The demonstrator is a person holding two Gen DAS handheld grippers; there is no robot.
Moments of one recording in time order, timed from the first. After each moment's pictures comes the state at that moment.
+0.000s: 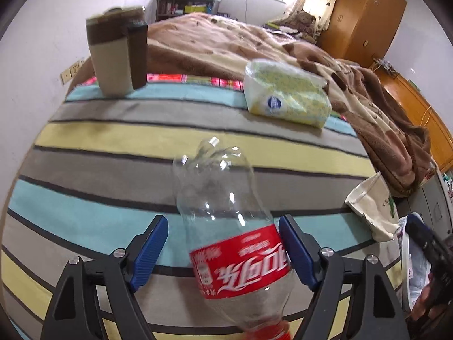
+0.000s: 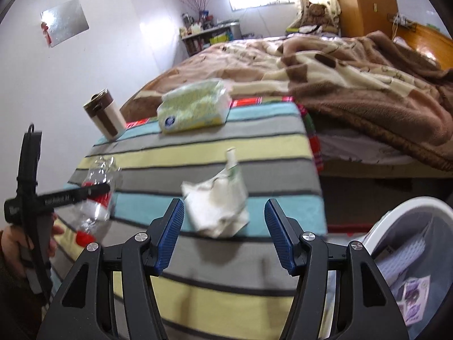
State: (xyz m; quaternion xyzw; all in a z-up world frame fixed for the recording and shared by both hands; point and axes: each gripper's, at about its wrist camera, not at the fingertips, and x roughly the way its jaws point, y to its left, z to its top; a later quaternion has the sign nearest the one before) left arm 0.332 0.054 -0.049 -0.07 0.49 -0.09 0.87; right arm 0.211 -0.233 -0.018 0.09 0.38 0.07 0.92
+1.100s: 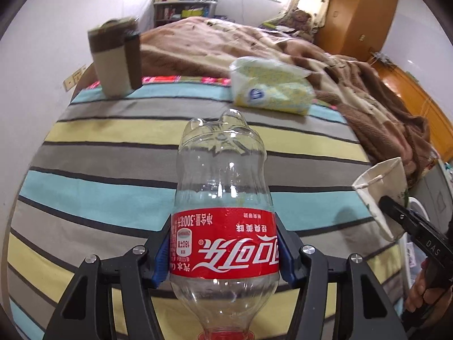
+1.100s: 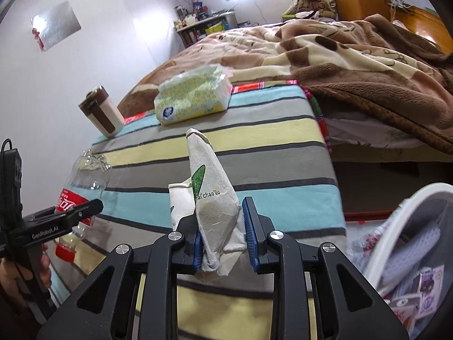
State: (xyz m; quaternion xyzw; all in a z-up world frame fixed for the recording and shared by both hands) left arm 0.292 0.031 -0.031 -0.04 0.47 -0.09 0.88; right arm 0.210 -0.230 -0.023 0.14 0.41 0.09 0.90
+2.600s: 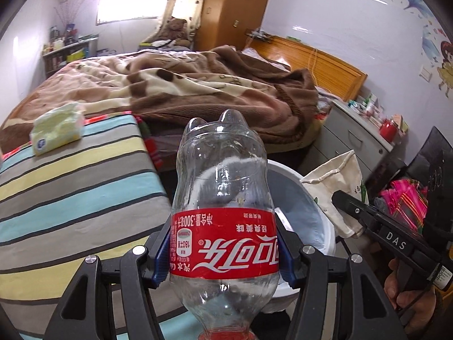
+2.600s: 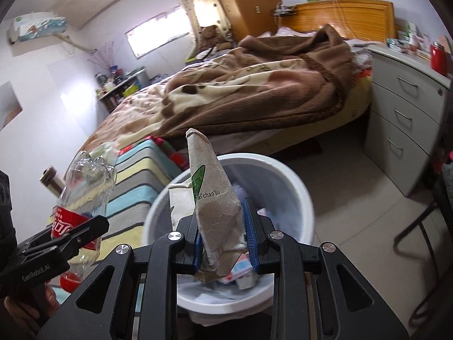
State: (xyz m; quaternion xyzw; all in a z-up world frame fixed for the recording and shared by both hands) left arm 0.157 -0.244 0.022 0.03 0.40 -0.34 0.85; right arm 0.063 -0.393 0.006 0.22 0.33 -0.13 0.91
